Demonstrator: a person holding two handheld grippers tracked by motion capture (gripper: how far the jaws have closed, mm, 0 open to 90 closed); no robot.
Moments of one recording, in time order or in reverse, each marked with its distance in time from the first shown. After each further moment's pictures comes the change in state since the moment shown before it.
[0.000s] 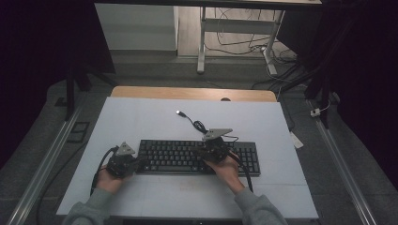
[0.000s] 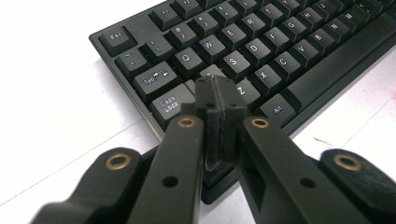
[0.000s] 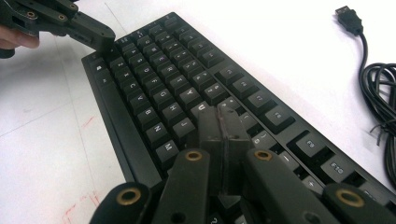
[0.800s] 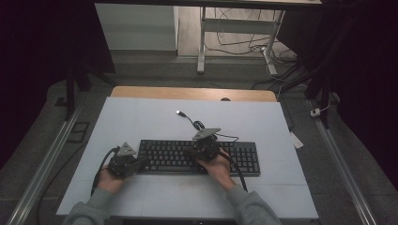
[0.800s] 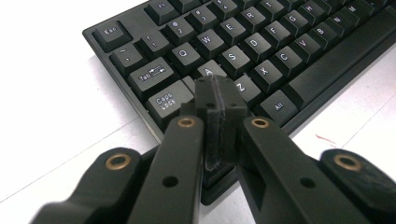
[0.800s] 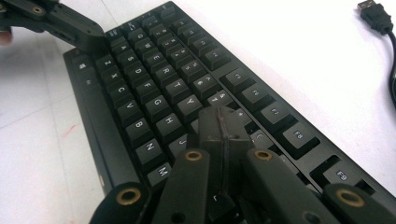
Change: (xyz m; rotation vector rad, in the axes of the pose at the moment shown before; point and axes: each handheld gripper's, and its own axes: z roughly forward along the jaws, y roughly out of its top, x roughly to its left) left arm -0.001 -0.001 0.003 0.013 -0.002 0.006; right arm 0.004 0.006 0.031 0.049 -0.019 -0.022
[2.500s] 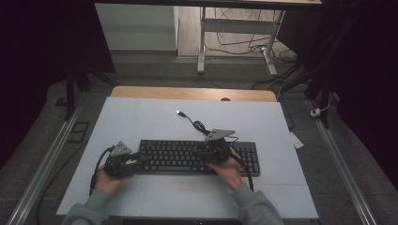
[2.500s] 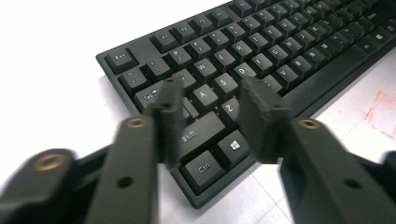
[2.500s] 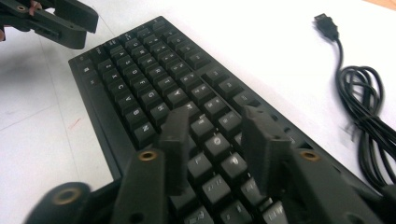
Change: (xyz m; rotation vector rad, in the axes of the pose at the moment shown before) left arm -0.001 0.002 -0.016 -0.092 -0.018 -0.045; right arm -0.004 -0.013 -0.040 -0.077 -0.039 0.017
